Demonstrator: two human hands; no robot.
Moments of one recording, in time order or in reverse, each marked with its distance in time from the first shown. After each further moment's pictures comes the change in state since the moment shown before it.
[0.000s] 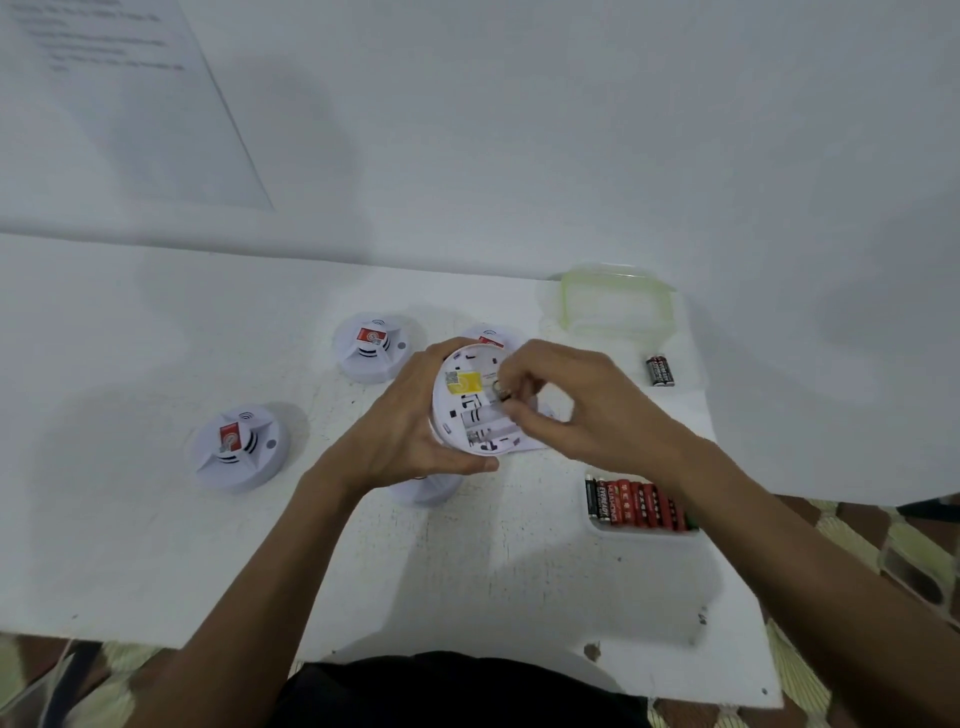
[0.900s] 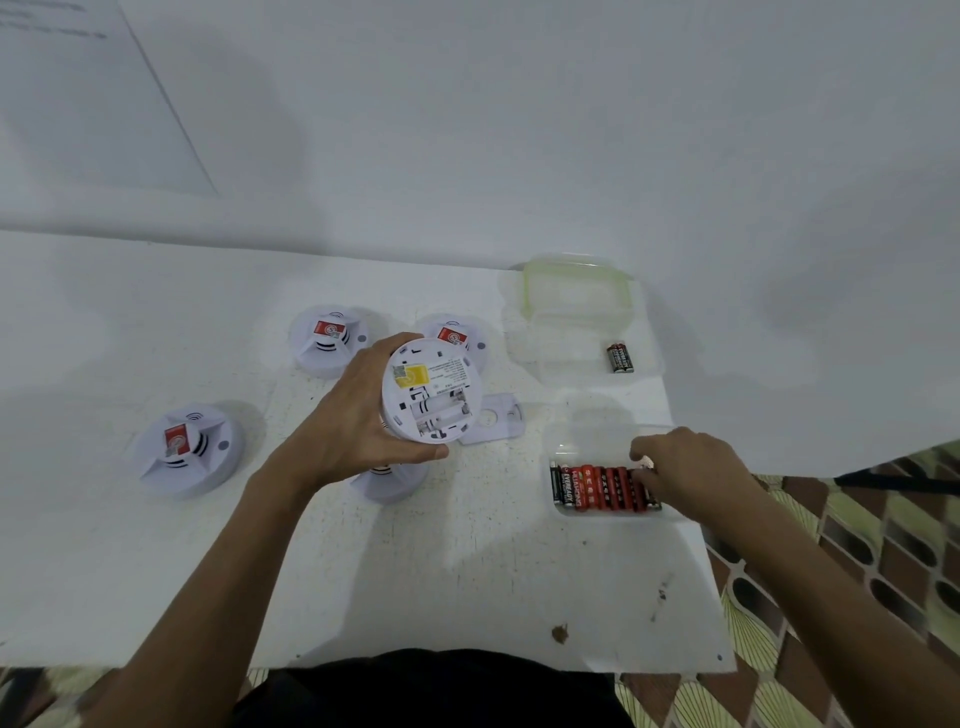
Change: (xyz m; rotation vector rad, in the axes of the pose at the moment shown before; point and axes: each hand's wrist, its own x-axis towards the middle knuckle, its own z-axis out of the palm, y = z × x) left_hand -0.003 -0.022 -0.002 0.053 0.025 -0.115; right_hand -0.129 0.087 -0.013 -0.763 -0.434 0.776
